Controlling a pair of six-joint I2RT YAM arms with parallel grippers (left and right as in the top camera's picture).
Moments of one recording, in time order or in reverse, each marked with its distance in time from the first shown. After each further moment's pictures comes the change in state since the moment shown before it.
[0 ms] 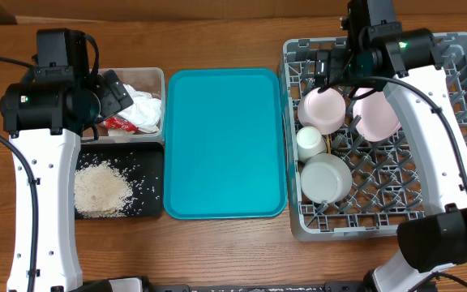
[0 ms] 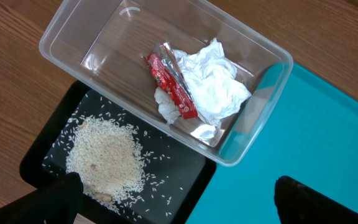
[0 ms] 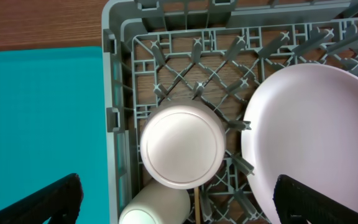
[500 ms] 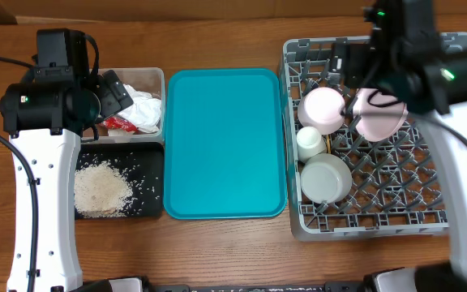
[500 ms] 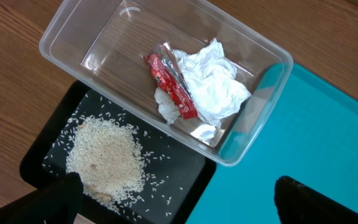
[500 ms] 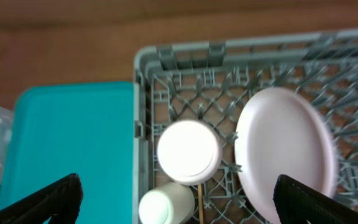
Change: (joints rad) left arm 0.000 0.000 0.000 0.000 0.000 0.000; right arm 0.000 -0.236 0.000 0.001 -0.007 0.000
